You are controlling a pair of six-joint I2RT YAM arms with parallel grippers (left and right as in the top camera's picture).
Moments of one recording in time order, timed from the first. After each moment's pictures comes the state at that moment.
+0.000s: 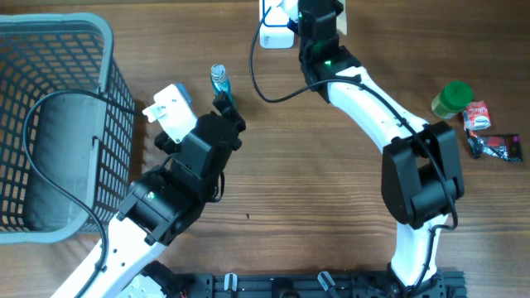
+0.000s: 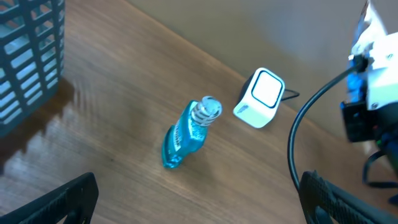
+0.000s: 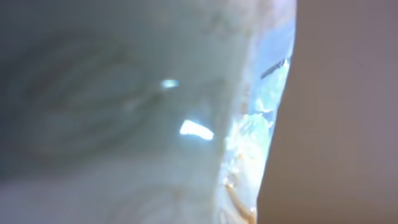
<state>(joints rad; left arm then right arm) -0.67 1.07 1.03 -0.61 -0.66 -0.94 0.43 2.08 1.62 0.25 0.49 -0.94</state>
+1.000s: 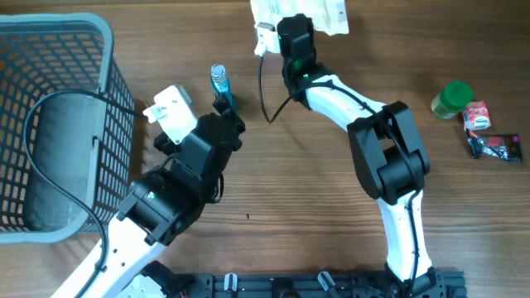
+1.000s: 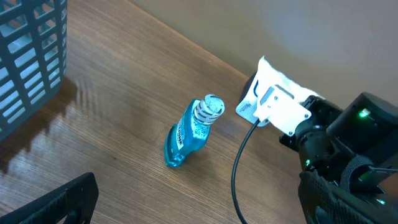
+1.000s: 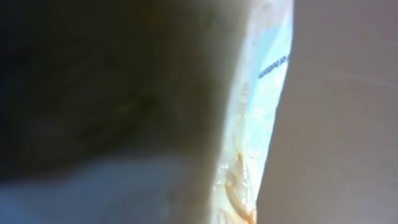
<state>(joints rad) -0.67 1.07 1.03 -0.62 -0.66 -0.94 0.45 2.31 1.64 0.31 0.54 -1.55</state>
